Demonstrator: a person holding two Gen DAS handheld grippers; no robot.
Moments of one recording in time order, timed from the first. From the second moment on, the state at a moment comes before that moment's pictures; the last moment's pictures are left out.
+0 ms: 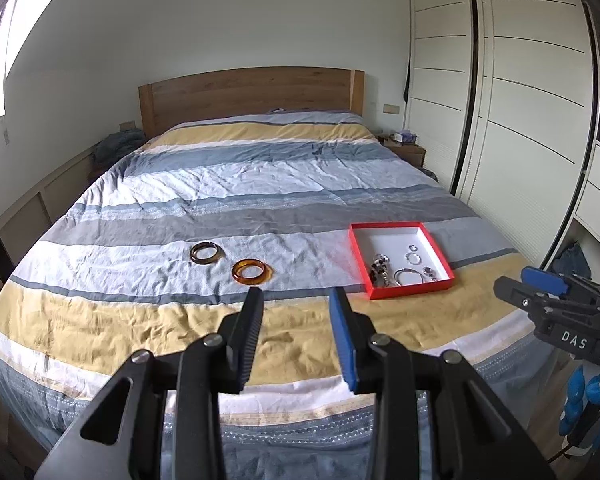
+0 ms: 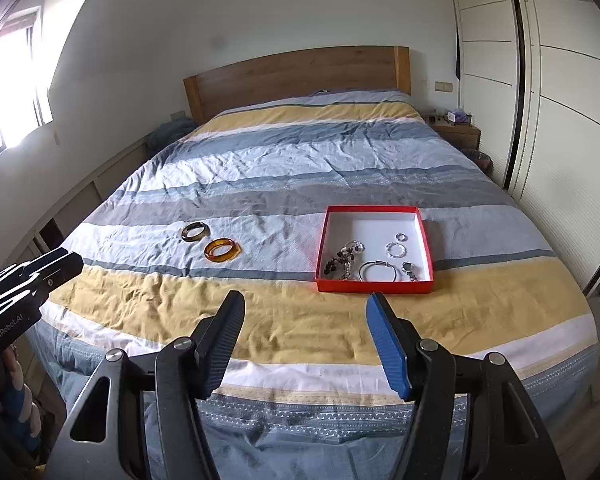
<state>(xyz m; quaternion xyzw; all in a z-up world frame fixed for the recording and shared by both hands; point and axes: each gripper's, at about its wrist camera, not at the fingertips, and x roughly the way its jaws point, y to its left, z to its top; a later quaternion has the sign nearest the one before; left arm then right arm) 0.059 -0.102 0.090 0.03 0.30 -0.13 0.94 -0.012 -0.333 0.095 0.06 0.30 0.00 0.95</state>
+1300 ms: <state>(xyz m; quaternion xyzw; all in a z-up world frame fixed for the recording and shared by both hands) 0.240 -0.007 -0.079 0.00 0.47 -0.01 0.88 0.199 -0.242 -0.026 0.00 0.43 0.15 0.89</state>
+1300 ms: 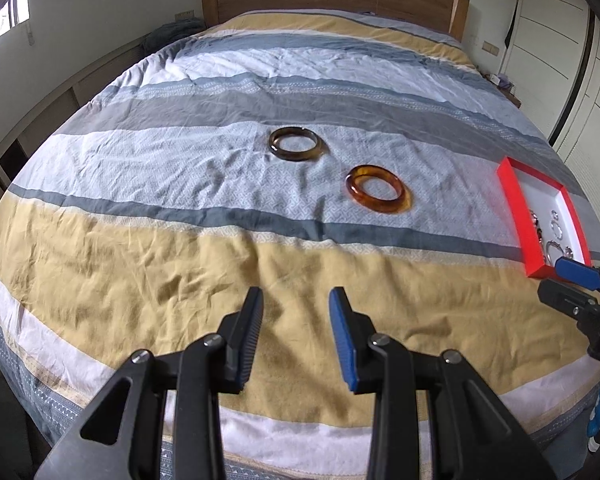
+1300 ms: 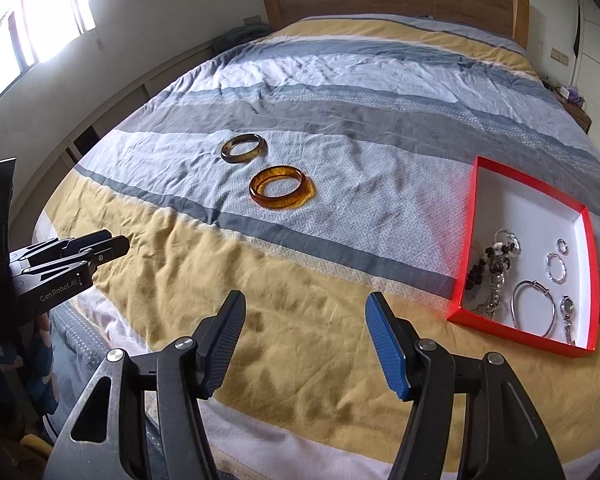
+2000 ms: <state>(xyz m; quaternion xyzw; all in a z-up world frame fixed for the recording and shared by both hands) 0.324 0.038 -0.132 -0.01 0.49 0.03 0.87 0.292 -0.211 -0.058 -0.02 0.42 0.19 0.89</state>
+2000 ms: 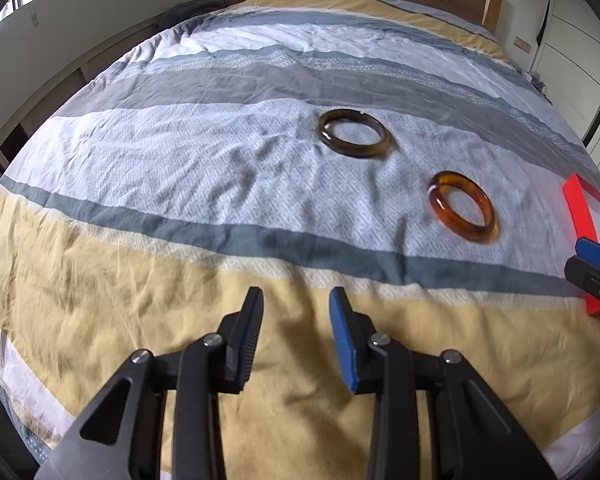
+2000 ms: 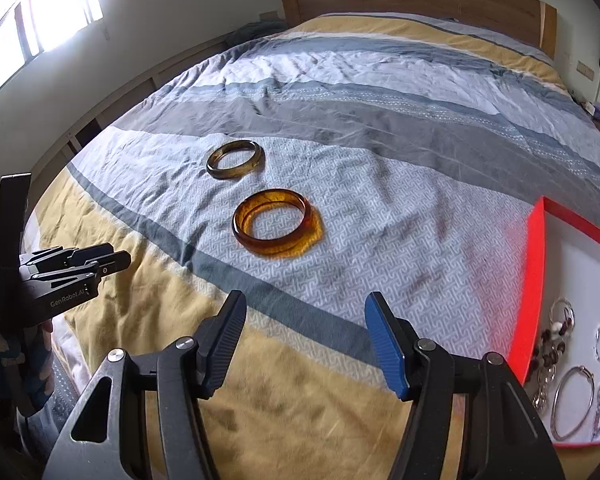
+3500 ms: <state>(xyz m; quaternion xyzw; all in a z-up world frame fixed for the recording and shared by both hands) 0.484 0.026 -0.167 -0.02 0.44 -0.04 0.90 0.405 -0.167 -0.108 -0.04 0.39 0.18 0.90</state>
